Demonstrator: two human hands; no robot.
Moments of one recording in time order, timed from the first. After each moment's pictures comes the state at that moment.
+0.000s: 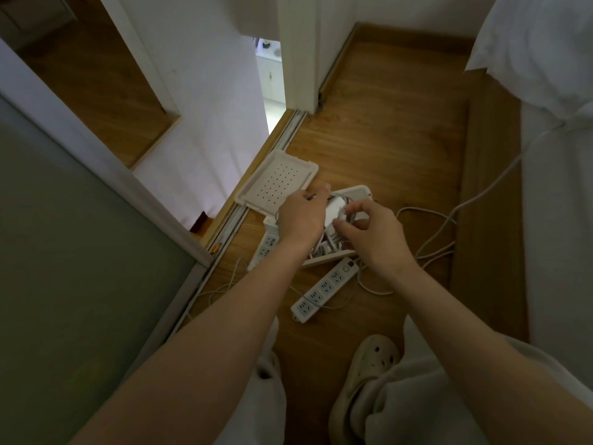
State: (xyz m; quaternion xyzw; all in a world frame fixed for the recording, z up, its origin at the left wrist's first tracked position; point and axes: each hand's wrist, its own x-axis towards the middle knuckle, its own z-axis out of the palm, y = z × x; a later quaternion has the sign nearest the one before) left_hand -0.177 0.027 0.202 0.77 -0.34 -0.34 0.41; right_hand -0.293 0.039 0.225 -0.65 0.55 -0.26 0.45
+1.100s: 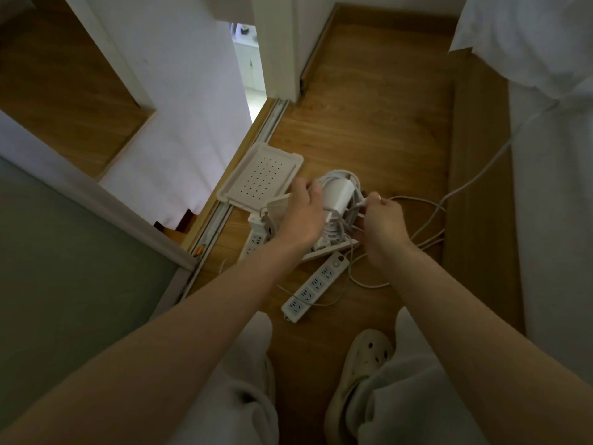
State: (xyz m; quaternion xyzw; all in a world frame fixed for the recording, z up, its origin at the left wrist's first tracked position) left_hand -0.189 0.023 0.204 0.70 -0.42 -0.43 0.38; right_hand -0.293 -0.003 0.200 -0.25 0.65 -0.36 0.63
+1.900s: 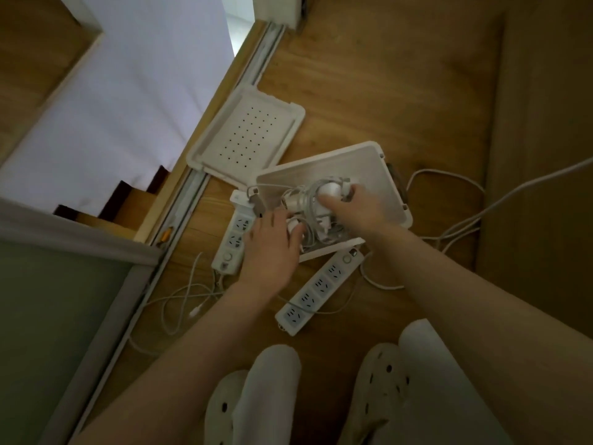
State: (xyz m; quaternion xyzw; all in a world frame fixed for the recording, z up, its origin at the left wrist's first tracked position) left_hand -0.121 -0.005 0.011 0.77 -0.56 -0.27 0.17; right_hand -0.250 -0.098 0.039 -0.55 0.63 -0.13 0.53
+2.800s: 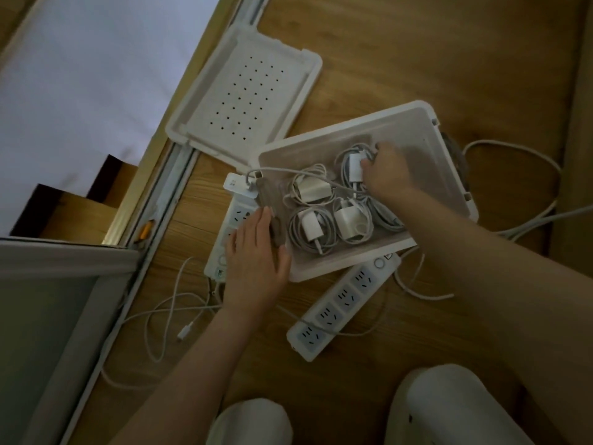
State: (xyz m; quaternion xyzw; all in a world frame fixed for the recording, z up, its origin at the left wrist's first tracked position) left_hand -0.082 0.000 -0.105 0.78 -0.57 -0.21 0.15; right_hand -0.231 -0.191 -0.096 -0.62 0.70 -0.04 0.34
